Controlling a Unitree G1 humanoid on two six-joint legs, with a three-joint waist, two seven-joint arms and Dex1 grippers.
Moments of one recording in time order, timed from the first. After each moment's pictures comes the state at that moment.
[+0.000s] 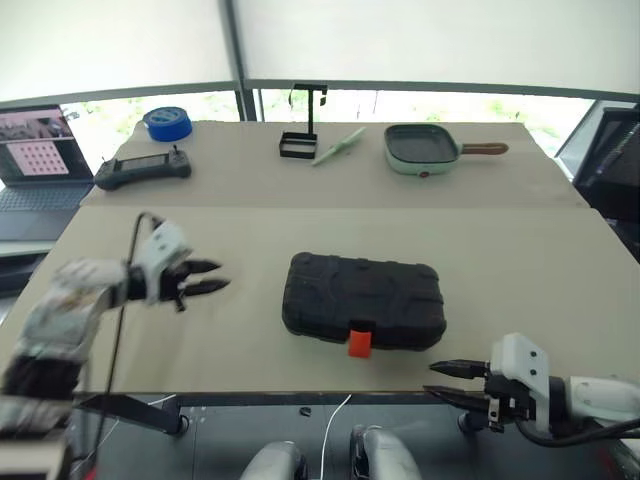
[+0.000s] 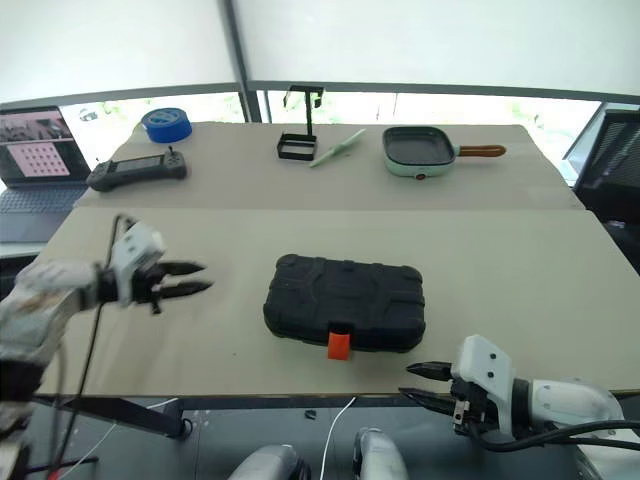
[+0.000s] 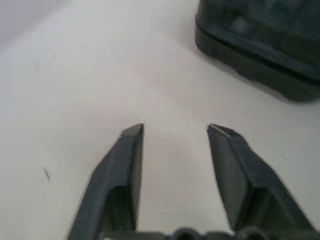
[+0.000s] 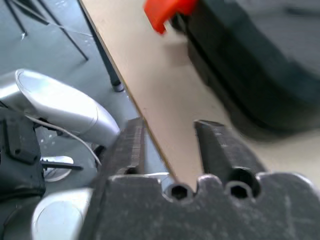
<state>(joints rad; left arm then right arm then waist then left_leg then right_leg) -0.60 0.79 -0.08 0.31 -0.24 0.27 -1.08 0.32 -0.93 -0.14 -0.58 0.45 0.32 0.96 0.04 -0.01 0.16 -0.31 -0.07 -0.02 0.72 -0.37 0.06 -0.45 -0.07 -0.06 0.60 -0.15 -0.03</state>
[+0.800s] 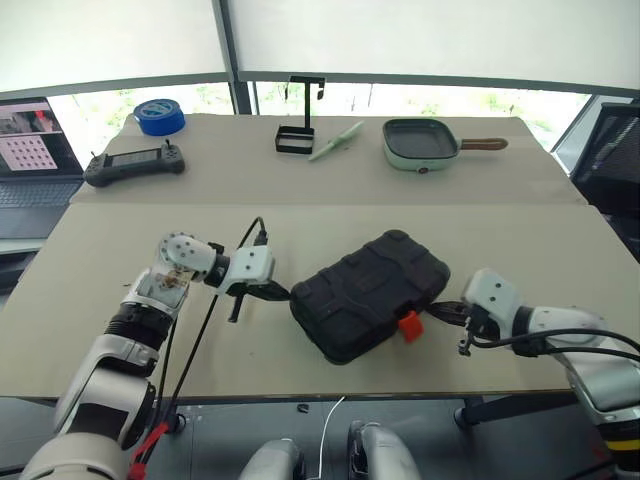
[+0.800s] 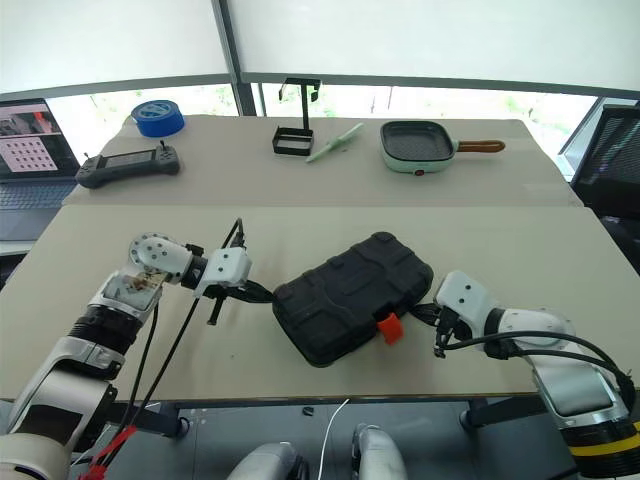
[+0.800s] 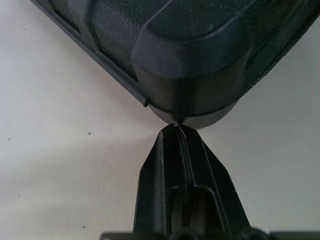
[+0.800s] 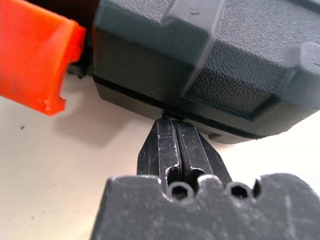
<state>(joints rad) -0.78 0.62 -0.27 0.48 -0.07 -0.12 -1.45 -0.10 -0.88 -0.02 -0.25 0.23 0.36 0.91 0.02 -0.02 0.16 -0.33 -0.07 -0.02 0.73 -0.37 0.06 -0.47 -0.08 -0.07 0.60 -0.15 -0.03</state>
